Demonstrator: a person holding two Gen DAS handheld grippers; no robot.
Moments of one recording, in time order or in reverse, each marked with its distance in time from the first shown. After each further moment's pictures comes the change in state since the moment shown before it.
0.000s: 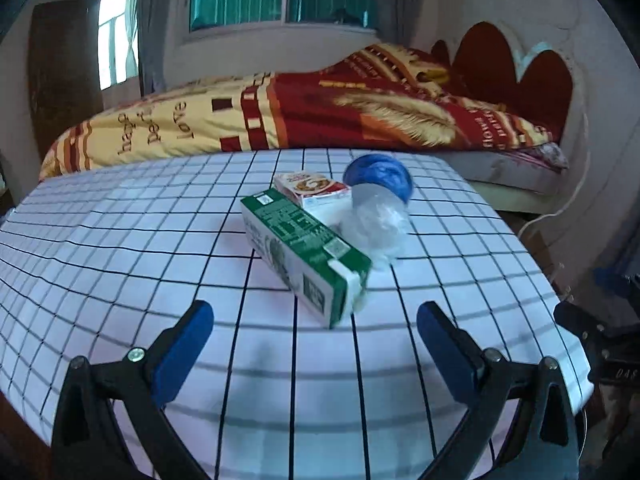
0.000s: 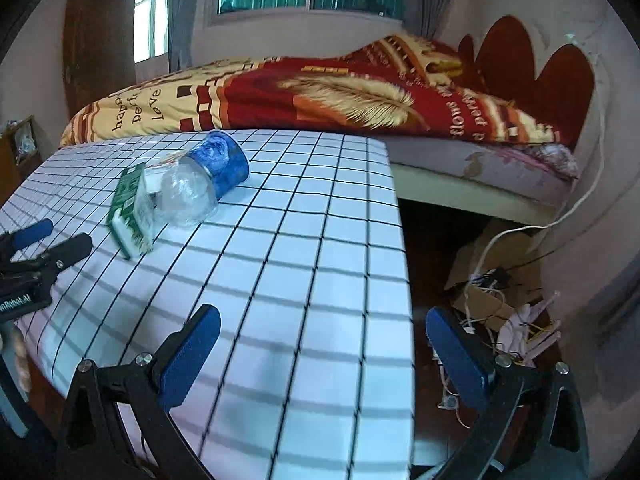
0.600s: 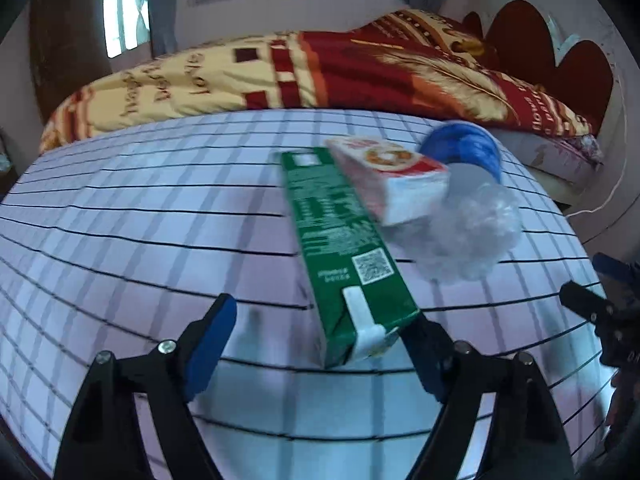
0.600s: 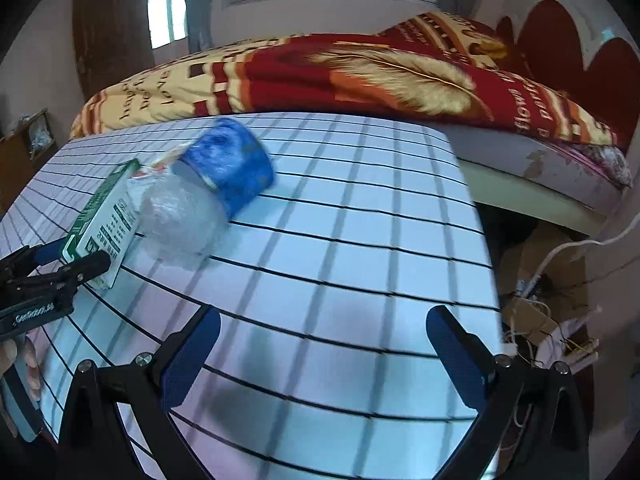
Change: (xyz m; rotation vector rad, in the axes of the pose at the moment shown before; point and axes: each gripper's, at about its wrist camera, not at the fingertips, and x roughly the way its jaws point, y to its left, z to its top) left arm 0.042 0.049 0.005 -0.025 0.120 0.071; right arm 0.081 0.030 0.041 -0.030 0.067 0.123
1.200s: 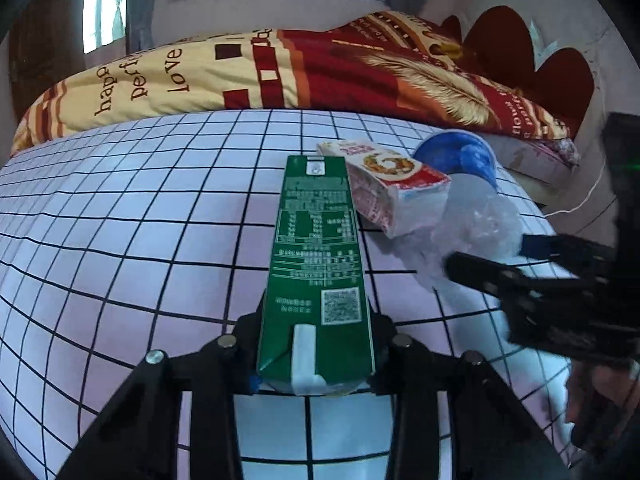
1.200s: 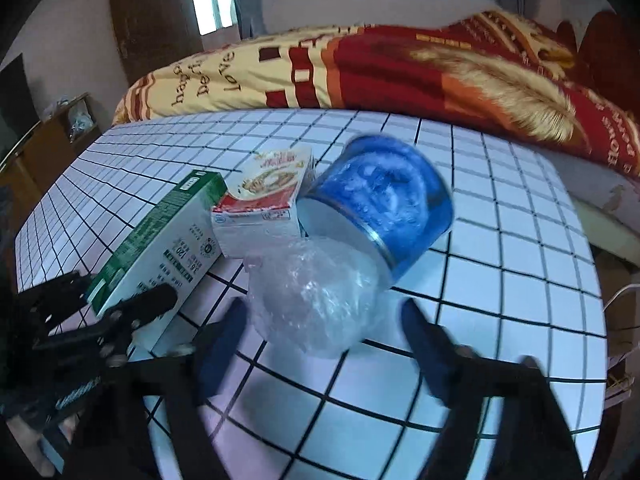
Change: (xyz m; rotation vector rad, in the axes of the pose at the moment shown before) left arm 0.014 0.012 0.011 0.017 0.012 -0.150; right arm 0.054 0.083 0.047 -0.057 0.057 0.167
